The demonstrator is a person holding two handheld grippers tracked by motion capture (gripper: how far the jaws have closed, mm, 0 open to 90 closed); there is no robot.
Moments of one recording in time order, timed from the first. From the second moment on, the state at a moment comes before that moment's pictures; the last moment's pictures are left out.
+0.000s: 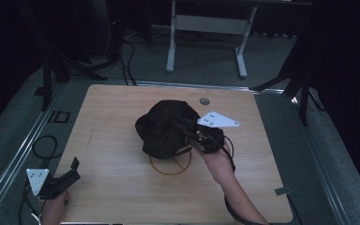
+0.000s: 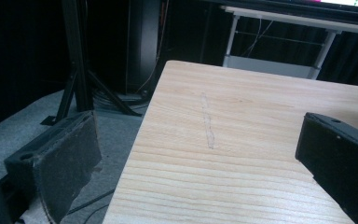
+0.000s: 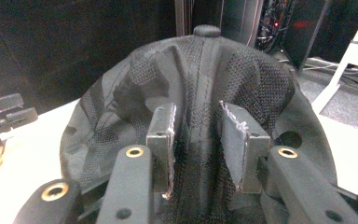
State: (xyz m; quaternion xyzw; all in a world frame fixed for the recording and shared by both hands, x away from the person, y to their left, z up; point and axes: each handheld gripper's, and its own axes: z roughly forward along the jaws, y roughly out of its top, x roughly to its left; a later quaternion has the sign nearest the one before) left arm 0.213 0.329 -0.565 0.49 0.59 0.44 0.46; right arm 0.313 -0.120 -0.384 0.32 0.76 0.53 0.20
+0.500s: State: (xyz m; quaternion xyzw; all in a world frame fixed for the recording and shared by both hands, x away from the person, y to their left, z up) left arm 0.213 0.329 -0.565 0.49 0.59 0.44 0.46; right arm 0.314 -0.135 -0.365 0.32 0.75 0.54 0.21
